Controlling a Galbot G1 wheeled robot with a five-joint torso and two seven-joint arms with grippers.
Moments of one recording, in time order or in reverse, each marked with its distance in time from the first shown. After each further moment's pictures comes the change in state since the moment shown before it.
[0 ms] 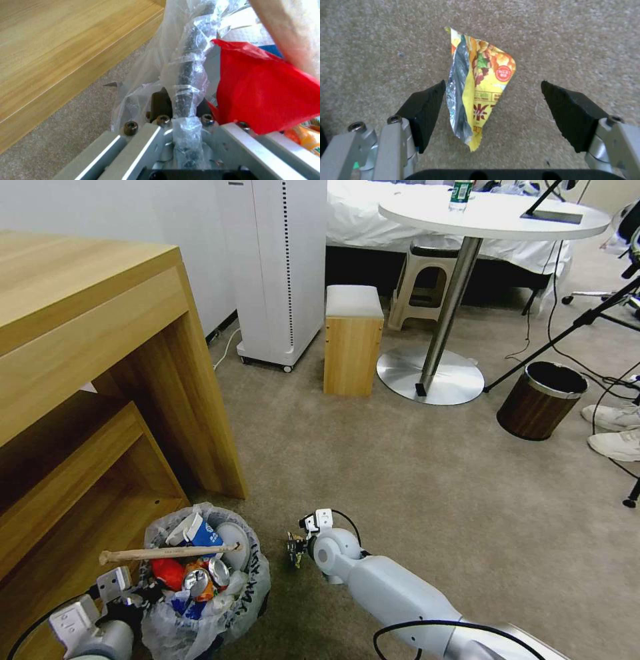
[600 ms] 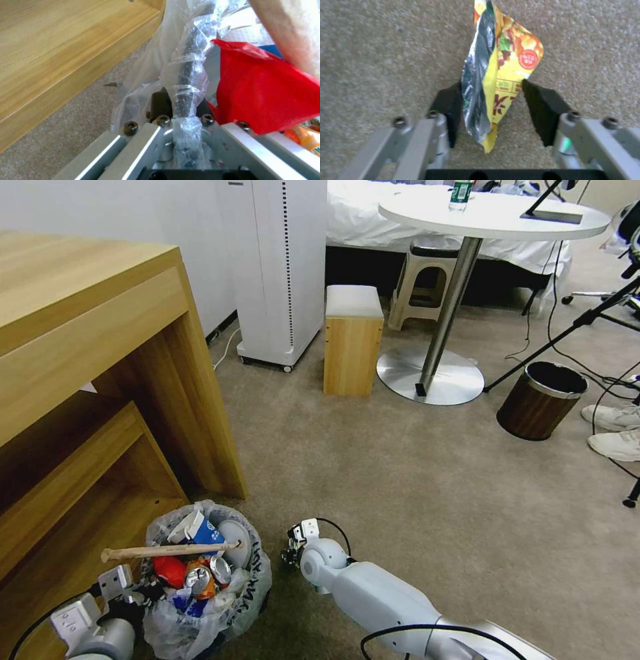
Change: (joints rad) left arm -0.005 0.004 0.006 0.003 -0.003 -0.011 0.009; right arm 0.004 0.059 -0.059 -0.118 -0.105 0.036 -0.058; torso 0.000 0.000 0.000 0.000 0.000
